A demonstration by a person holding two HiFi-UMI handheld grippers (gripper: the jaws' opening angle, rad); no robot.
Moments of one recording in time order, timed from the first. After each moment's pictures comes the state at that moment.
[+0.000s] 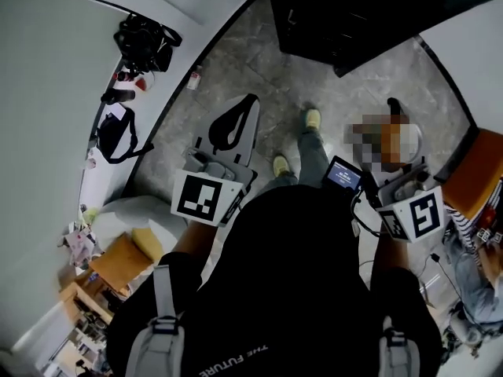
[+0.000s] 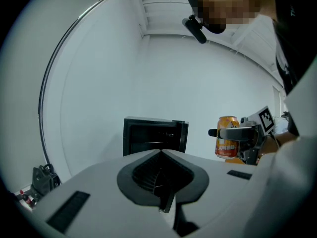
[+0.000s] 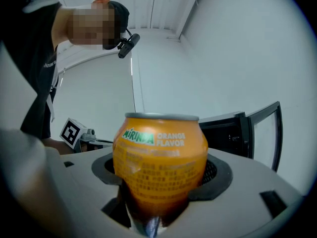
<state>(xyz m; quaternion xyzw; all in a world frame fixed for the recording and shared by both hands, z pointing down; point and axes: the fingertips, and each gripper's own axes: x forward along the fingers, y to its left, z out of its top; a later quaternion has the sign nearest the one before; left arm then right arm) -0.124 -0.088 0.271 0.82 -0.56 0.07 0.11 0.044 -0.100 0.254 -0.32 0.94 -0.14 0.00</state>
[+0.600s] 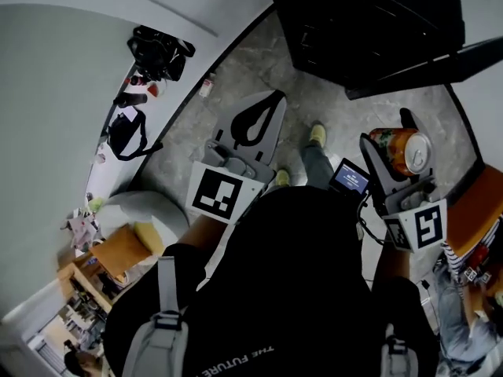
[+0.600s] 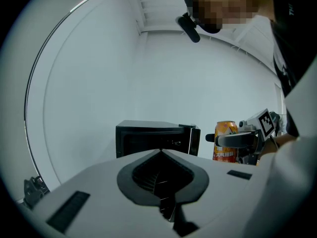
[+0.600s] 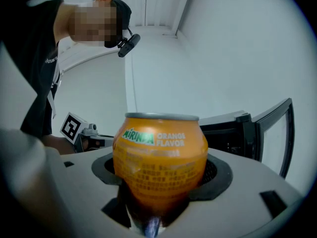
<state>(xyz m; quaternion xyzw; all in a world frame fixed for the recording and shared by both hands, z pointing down) -0.084 -0.218 0.266 0.82 -0.56 0.09 0.08 0.065 -0.232 0.267 -0.31 0.94 -0.13 0.00</state>
